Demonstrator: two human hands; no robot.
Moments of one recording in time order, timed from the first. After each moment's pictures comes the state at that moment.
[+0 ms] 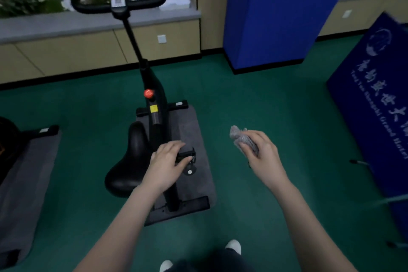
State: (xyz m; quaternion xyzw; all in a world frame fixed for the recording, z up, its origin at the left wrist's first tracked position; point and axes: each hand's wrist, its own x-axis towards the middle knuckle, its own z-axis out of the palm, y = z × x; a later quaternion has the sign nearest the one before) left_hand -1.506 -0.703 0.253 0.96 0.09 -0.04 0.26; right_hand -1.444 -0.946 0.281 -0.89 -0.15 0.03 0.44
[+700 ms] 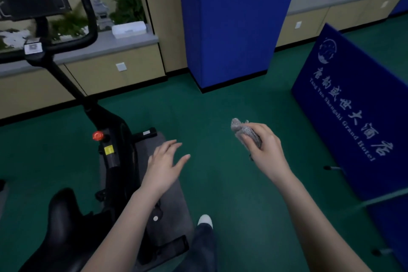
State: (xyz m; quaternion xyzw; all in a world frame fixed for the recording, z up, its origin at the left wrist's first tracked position) left_hand -1.315 -0.820 0.269 0.96 0.04 -0.02 0.27; right_hand -1.285 -1.071 0.317 -0.88 -0.08 -0.06 0.45
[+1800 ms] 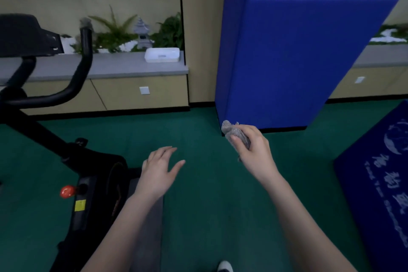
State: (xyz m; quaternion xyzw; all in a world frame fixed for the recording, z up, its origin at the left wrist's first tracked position) left_hand -0.943 -0.817 0.290 0.95 0.18 0.05 0.24; right_hand -0.839 -1.033 0.345 -0.85 -0.23 -0.01 0.48
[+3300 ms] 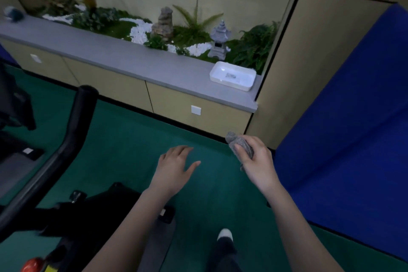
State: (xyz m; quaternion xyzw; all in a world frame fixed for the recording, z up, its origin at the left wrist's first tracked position) left_hand -0.565 -0.524 0.276 0.92 0.33 0.02 0.20; right_hand -0.400 -0.664 0.301 -0.81 -0.38 0.12 0.43
